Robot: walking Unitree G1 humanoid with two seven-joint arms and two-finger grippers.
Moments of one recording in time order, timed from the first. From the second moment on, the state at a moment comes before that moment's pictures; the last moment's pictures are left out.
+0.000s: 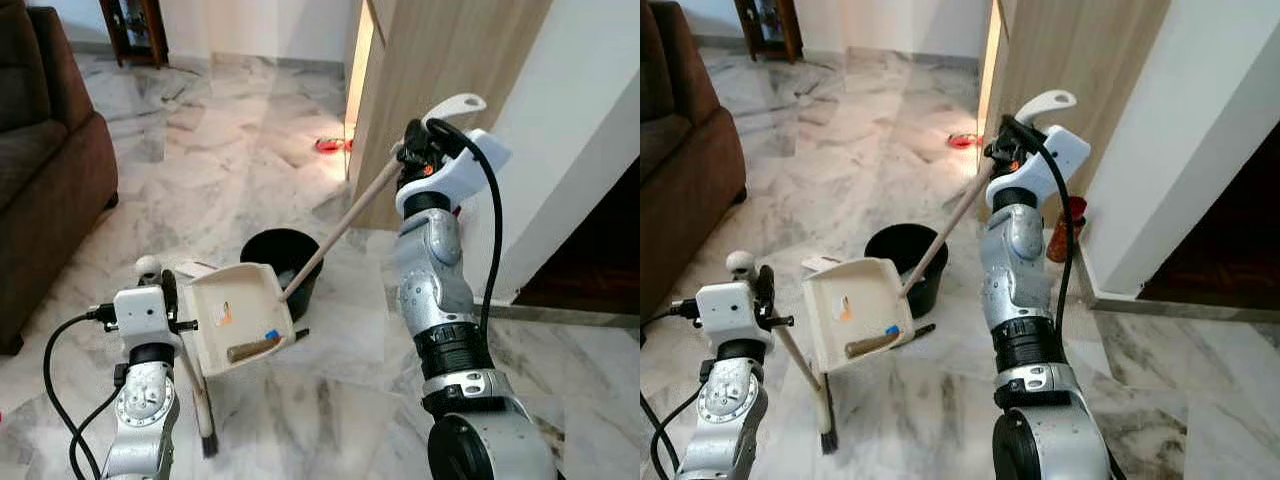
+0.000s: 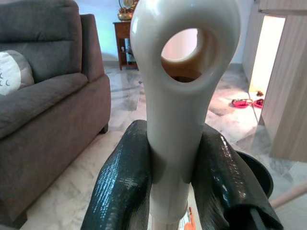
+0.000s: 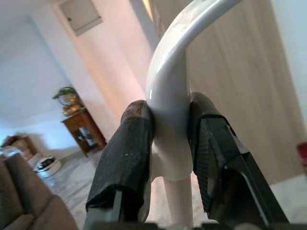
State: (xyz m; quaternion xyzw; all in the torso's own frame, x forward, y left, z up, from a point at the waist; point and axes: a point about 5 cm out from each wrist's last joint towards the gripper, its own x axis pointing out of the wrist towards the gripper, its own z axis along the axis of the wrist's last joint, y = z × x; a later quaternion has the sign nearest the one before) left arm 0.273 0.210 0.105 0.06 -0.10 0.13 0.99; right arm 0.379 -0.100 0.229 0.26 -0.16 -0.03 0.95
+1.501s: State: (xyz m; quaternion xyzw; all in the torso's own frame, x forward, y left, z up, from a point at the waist) left arm 0.272 0.206 0.107 0.06 -0.10 0.11 0.99; right arm 0.382 -0.109 0.226 0.25 -0.18 -0.06 0.95
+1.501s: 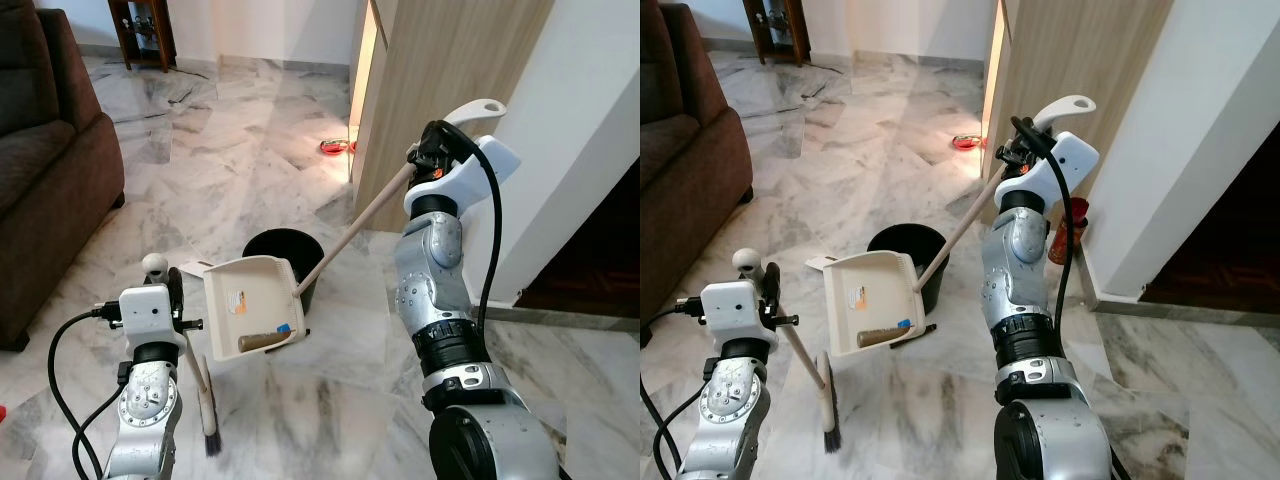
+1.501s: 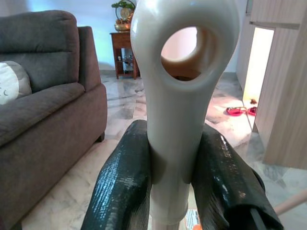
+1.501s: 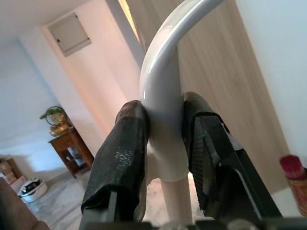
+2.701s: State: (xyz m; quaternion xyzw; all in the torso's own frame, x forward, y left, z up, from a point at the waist) left arm 0.272 0.202 0.111 0.07 -0.11 0.10 0.99; right arm 0.384 -0.116 0.228 0.26 -0.19 -0.07 0.95
